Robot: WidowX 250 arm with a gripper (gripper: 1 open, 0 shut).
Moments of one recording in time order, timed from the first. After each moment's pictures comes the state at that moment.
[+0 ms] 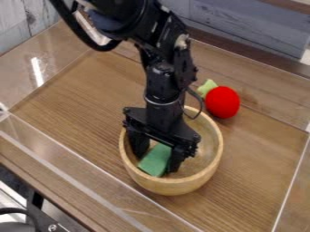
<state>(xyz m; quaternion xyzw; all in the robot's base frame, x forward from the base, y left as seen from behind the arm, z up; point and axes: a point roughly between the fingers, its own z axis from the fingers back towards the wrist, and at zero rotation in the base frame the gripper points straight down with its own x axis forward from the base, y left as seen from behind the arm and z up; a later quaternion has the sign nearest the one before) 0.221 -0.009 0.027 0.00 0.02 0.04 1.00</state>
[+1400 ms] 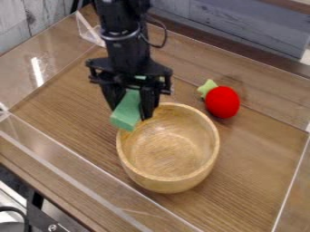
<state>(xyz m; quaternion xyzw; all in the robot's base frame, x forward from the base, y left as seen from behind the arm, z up) 0.229 0.033 0.094 -0.05 -0.04 0.13 0.99</state>
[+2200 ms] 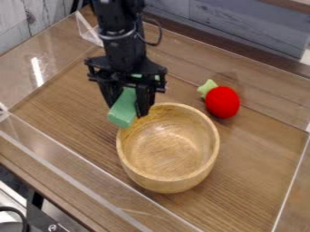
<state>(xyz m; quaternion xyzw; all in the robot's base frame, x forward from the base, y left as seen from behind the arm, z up) 0.236 0.042 0.082 -0.04 -0.04 0.11 0.99</state>
